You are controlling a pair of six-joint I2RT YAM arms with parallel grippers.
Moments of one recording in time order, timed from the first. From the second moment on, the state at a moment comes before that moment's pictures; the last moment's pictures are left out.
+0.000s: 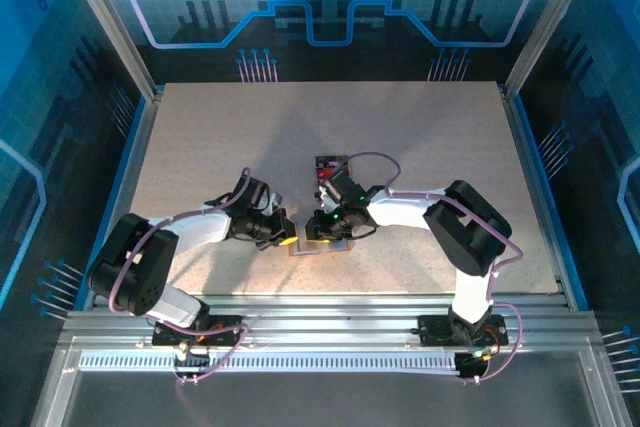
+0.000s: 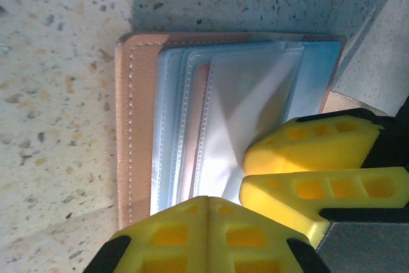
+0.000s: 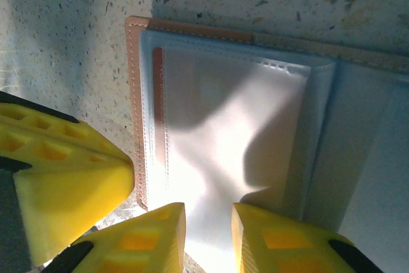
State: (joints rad) left arm -0.38 1.49 0.61 -0.20 0.61 -0.84; right arm 0.77 1.85 1.02 -0.23 -0.48 0.74
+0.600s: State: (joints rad) left arm -0.39 1.54 0.61 -0.18 0.61 -0.85; right arm 0.72 1.83 0.91 -0.05 -0.56 0.82
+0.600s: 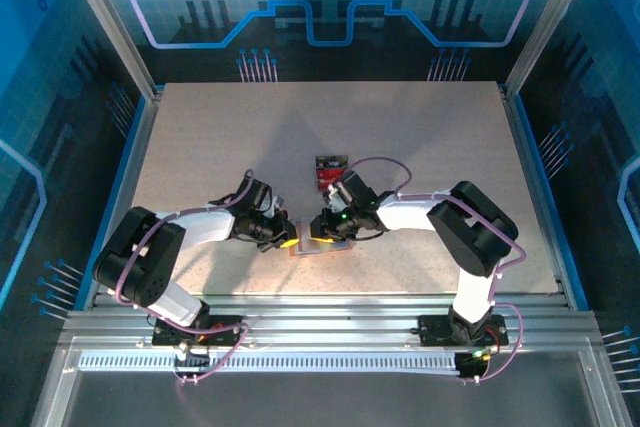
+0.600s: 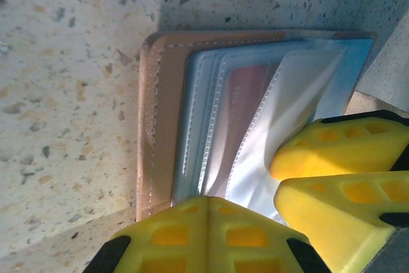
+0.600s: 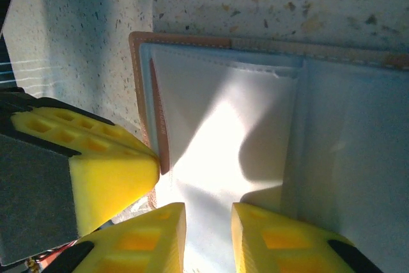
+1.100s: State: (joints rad) left arm -0.39 1.48 0.61 -0.15 0.61 -0.90; right arm 0.69 1.82 0.82 0.14 -0.64 0.90
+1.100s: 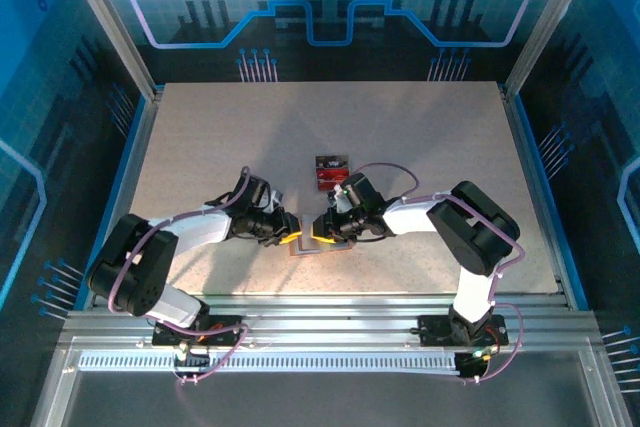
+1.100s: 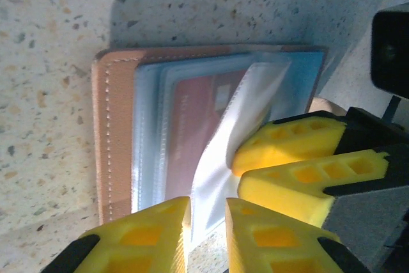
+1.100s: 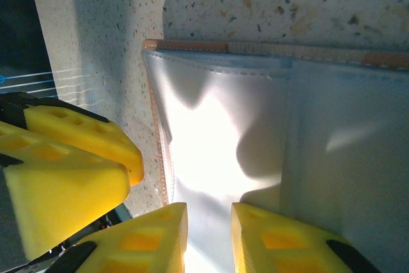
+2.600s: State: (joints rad) left arm -0.42 1.59 0.66 -0.08 0.63 -0.94; right arm 0.67 1.81 0.79 0.18 -0.66 0.93
